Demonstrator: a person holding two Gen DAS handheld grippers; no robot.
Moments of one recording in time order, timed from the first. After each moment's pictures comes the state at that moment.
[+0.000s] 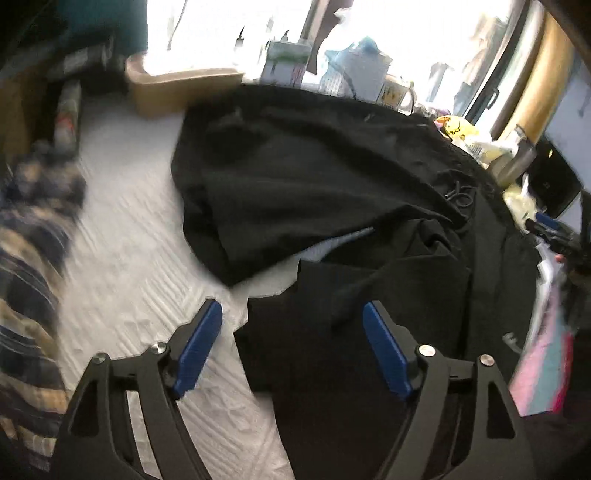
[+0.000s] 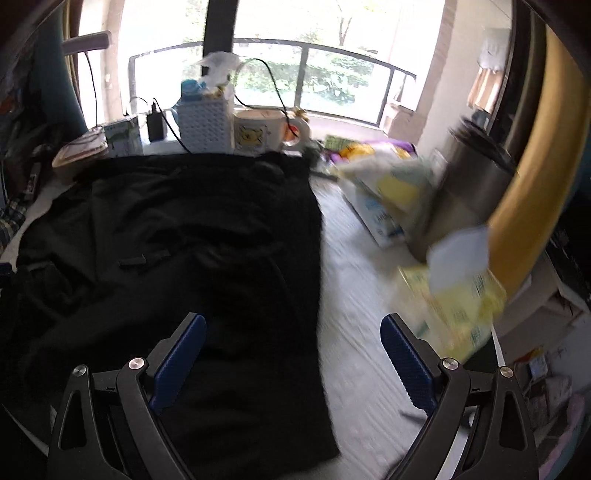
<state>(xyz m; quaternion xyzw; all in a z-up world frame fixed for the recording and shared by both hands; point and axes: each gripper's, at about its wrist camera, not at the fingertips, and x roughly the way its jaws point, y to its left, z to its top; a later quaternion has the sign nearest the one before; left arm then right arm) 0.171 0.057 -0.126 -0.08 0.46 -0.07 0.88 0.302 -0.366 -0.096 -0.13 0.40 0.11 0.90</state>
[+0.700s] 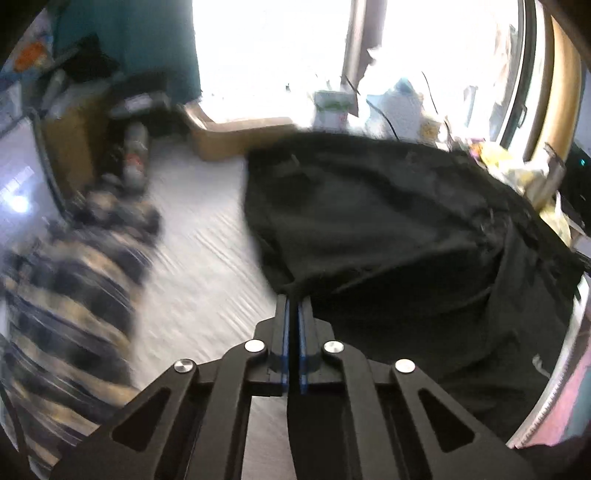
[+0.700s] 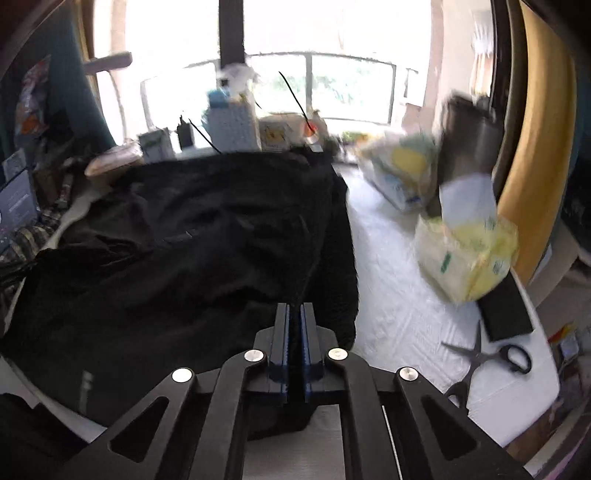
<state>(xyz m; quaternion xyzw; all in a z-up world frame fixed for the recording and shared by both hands) 0.154 0.089 -0.096 -0.05 0.39 0.03 0.92 0.239 -0.347 -0.084 -0.07 0.36 0.16 0.92</state>
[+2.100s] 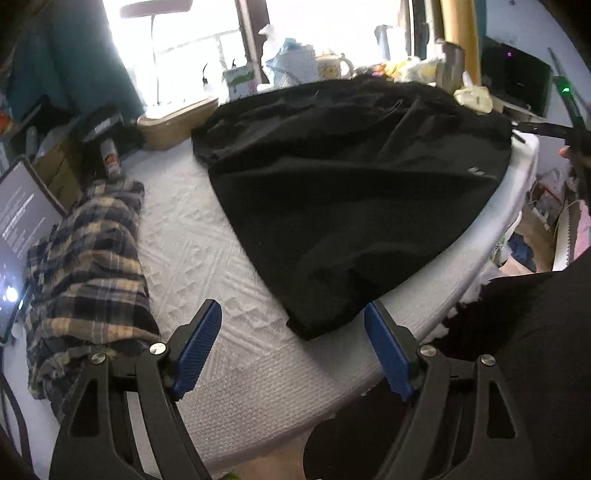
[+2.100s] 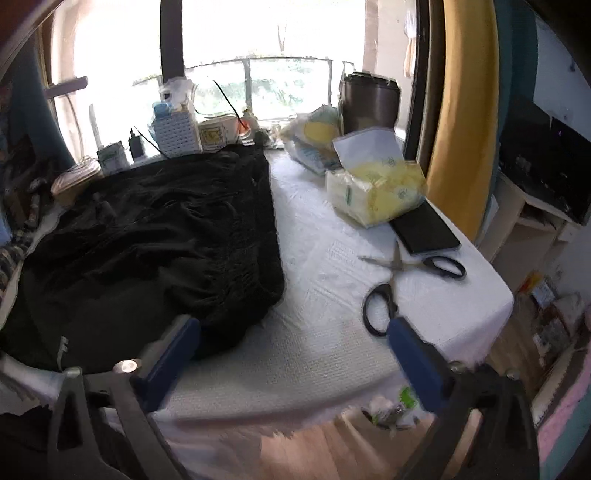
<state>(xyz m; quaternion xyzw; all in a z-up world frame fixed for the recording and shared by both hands) 0.026 0.051 -0.127 0.10 0.42 -0.08 0.90 0.184 -0.408 -0.110 -0.03 0.38 0.05 0.92</state>
